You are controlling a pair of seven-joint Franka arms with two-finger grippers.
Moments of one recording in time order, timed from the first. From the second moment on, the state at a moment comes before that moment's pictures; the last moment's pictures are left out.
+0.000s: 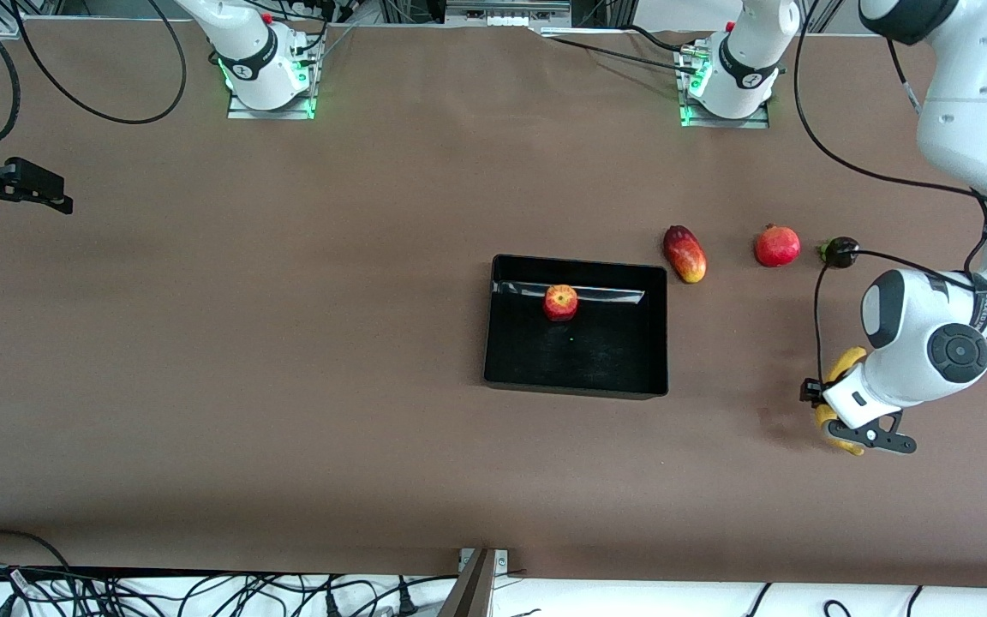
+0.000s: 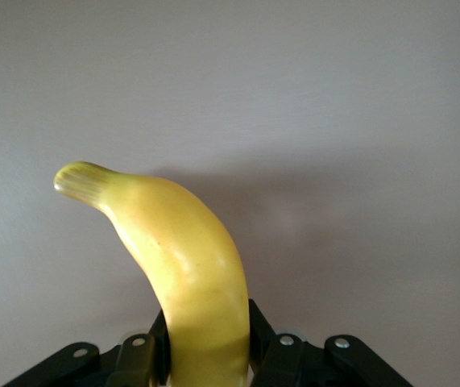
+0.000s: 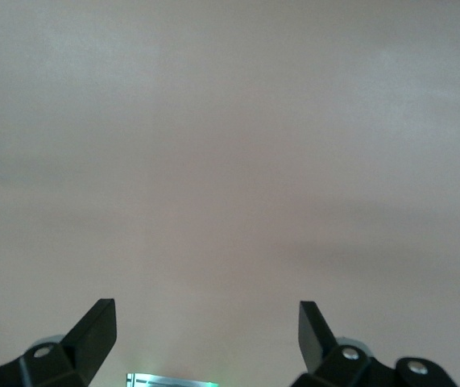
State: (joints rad) left arm 0.23 0.71 -0.26 -1.49 0.29 2.14 0.04; right arm -0.07 0.05 -0.02 -1.60 -0.02 1.54 -0.21
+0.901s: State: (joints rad) left arm -0.19 0.60 -0.27 -1.49 0.02 1.91 -0.47; right arm -0.07 0.05 -0.02 -1.60 -0.02 1.54 -0.21
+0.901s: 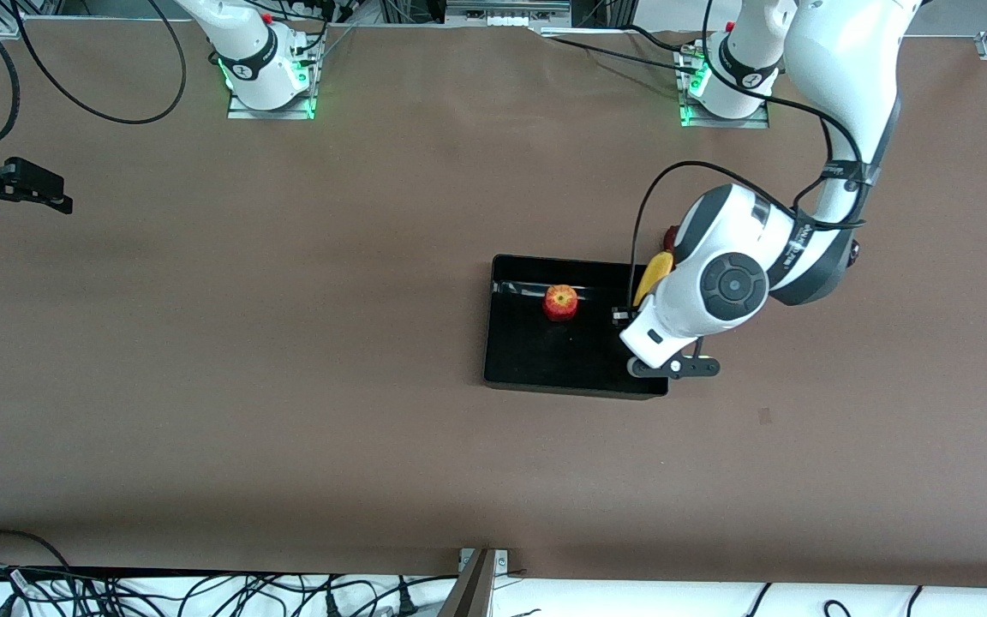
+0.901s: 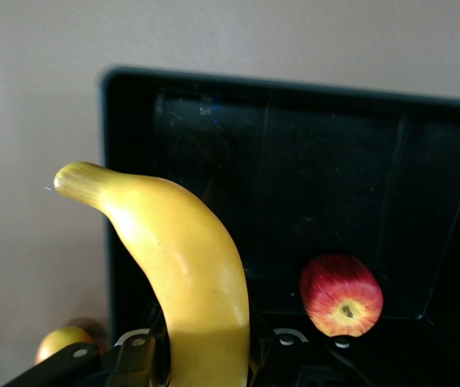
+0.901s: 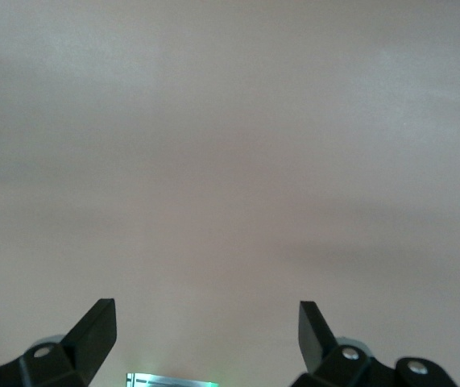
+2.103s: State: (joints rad) left arm -0.25 0.81 -0.26 -1.50 0.04 2.19 -0.49; right arm -0.07 0.05 -0.02 -1.60 -0.02 1.54 -0.21
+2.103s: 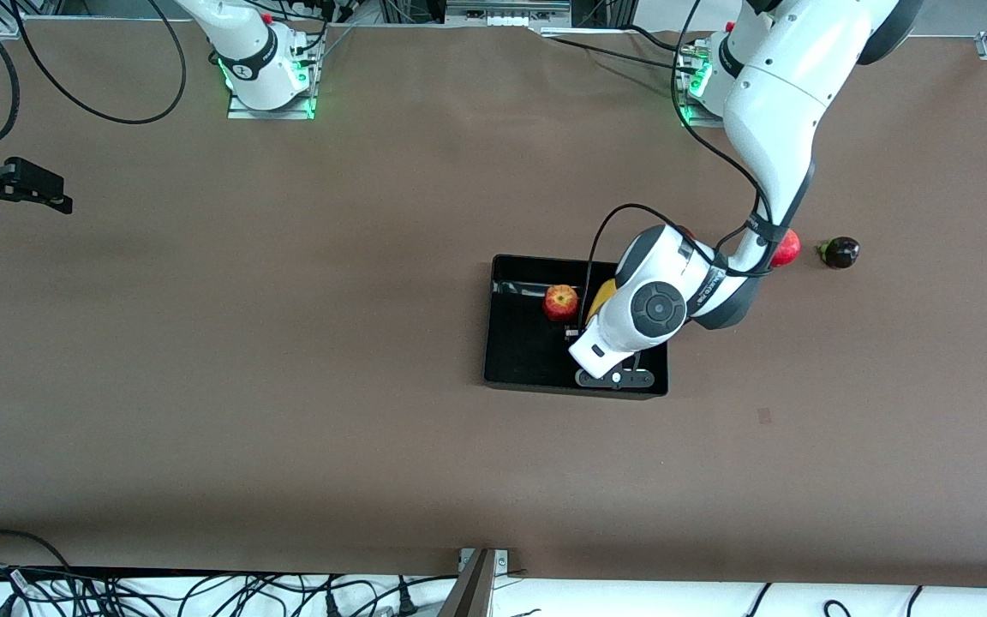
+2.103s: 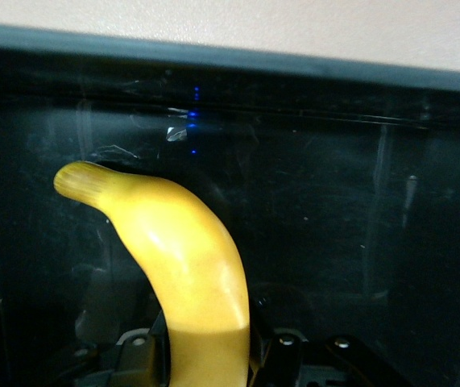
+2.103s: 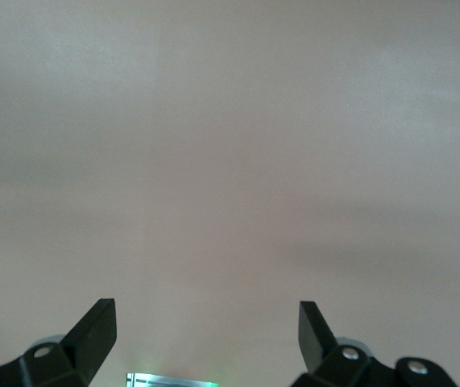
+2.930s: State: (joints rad) left arm -0.22 0.78 -0.26 -1.48 0.07 2.07 -0.54; right arm -0.07 0.05 -0.02 -1.60 -0.02 1.54 -0.21
